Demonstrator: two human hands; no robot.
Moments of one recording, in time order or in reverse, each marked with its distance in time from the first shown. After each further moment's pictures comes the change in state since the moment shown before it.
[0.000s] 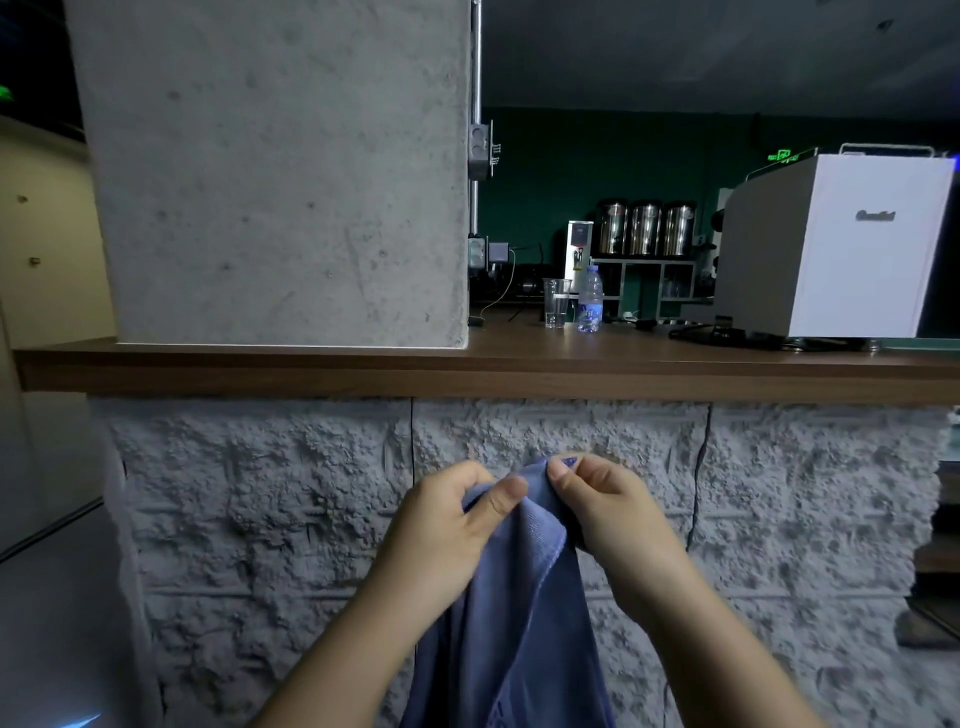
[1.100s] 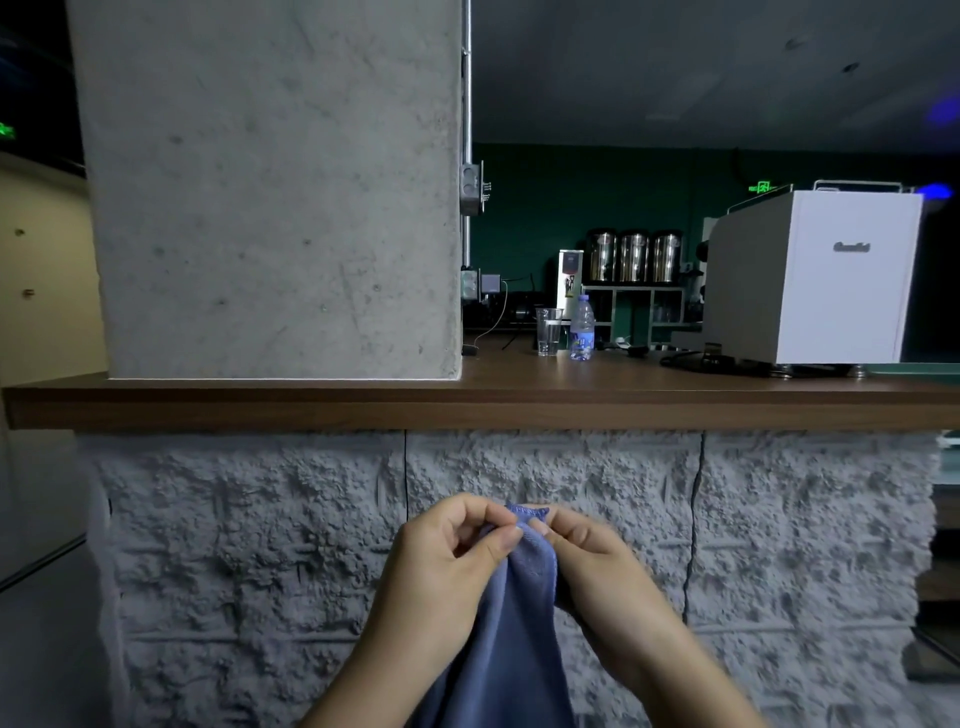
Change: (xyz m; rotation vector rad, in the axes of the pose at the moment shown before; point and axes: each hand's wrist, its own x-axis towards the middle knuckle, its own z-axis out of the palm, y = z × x) left_hand -0.002 0.013 0.010 -0.380 0.086 -0.088; right_hand -0.011 0.004 0.004 0.283 -0.191 0.056
